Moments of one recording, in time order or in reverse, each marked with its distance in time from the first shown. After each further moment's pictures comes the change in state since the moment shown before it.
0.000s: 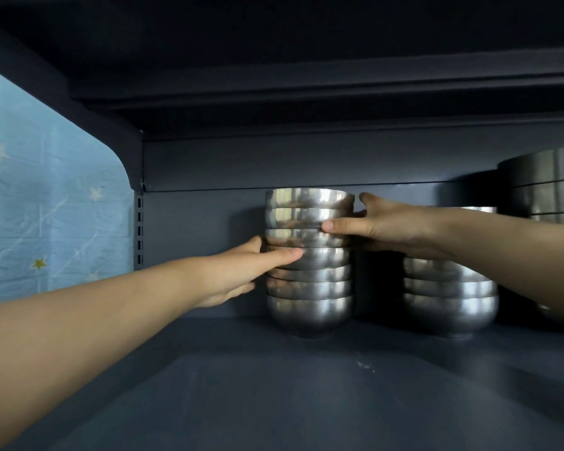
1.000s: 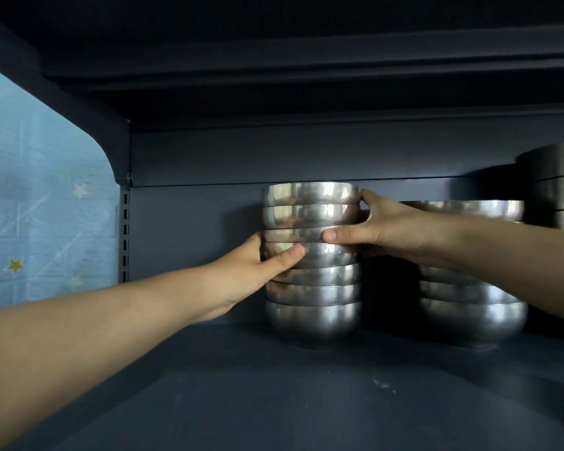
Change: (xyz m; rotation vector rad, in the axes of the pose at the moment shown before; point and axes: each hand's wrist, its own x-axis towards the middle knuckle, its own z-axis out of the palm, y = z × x) left_hand 0.029 -0.025 0.003 -0.121 0.051 0.290; right_hand 0.024 0.021 0.011 0.087 0.013 -0.142
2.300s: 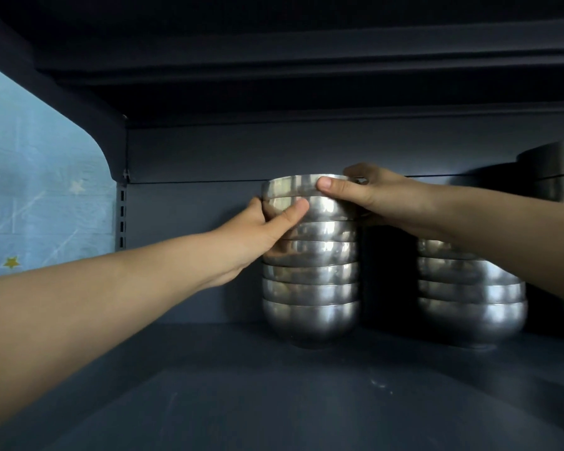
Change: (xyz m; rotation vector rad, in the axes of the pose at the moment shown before) left_hand 0.018 0.034 0.004 0.026 0.134 0.056; right_hand 0.015 -0.018 -0.010 -0.054 0.111 -0.087
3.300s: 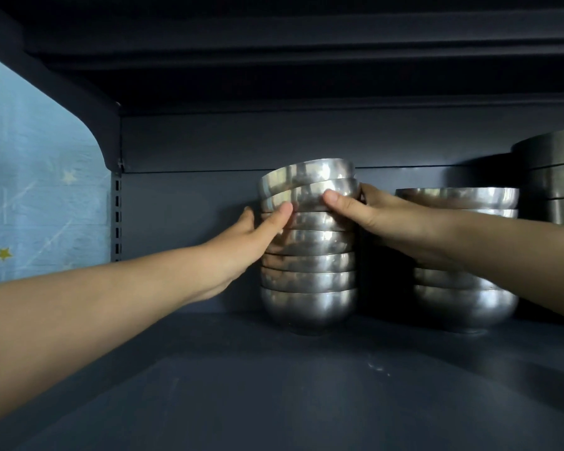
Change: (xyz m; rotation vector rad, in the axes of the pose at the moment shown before) left_hand -0.019 -0.016 -0.005 0.076 -0.034 -0.154; right_hand -0.027 0.016 0.013 0.047 -0.096 0.026
